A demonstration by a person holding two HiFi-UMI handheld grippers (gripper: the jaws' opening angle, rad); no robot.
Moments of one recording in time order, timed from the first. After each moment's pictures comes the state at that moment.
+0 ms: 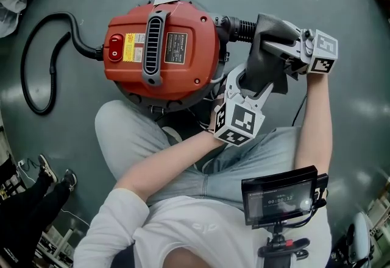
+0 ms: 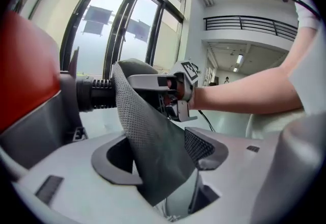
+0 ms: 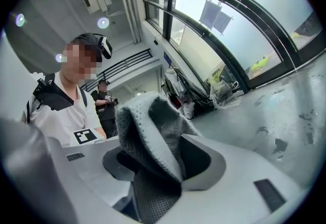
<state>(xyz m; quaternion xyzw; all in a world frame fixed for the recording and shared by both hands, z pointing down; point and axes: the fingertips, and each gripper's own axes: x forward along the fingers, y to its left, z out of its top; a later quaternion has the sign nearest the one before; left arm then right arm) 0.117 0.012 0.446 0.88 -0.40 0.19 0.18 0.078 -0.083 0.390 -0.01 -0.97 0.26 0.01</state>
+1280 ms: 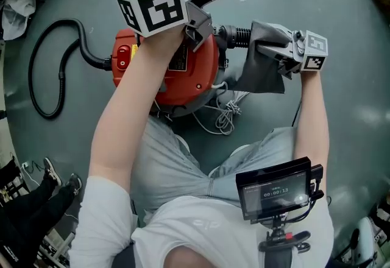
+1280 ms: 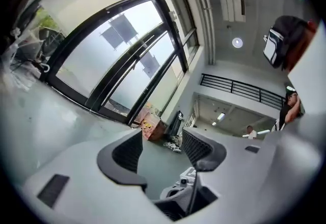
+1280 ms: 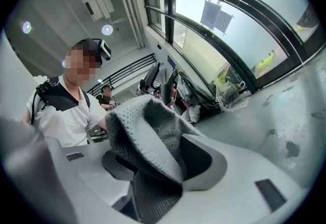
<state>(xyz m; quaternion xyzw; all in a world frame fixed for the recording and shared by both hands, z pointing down) -0.011 -0.194 0.237 0.92 -0.29 -0.10 0.26 0.065 -0.096 0.389 -0.04 -0.97 0.25 -0.02</state>
